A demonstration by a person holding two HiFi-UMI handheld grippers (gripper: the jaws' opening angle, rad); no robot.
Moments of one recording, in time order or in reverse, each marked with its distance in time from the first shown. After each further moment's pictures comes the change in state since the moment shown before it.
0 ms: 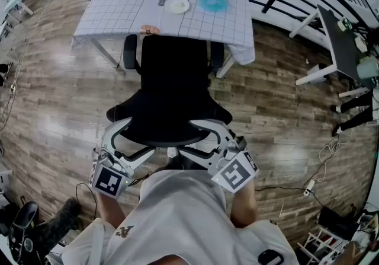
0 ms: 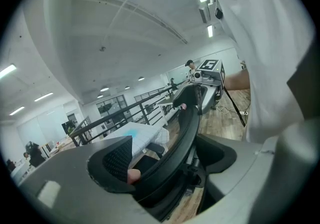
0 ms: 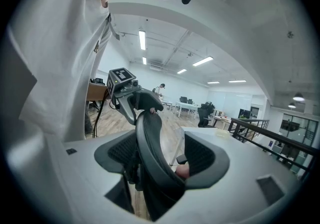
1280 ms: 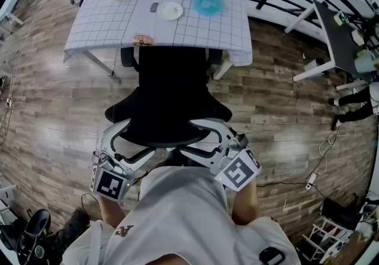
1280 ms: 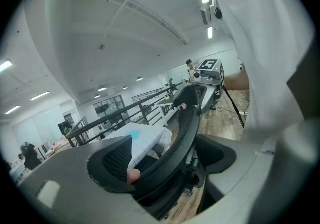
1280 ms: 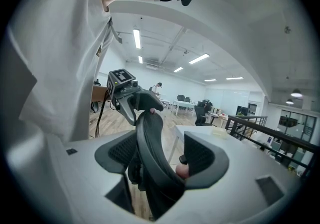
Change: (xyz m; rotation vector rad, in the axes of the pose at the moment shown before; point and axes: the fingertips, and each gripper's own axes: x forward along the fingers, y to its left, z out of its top) left arm 0.041 0.069 -0.011 -0.009 0.002 -0.033; right arm 0.032 -0.071 -0.009 0.035 0.016 -0.013
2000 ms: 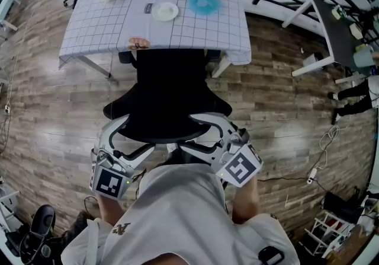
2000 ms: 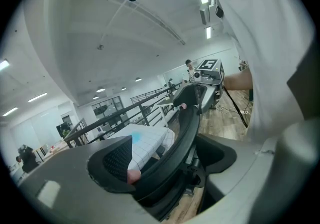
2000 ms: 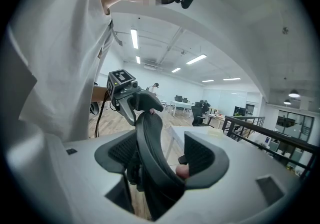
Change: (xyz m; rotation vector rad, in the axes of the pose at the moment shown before) left arm 0.025 0.041 -0.003 0.020 0.010 -0.013; right arm 0.014 -0.042 -0.004 0.002 -0.009 -0.031
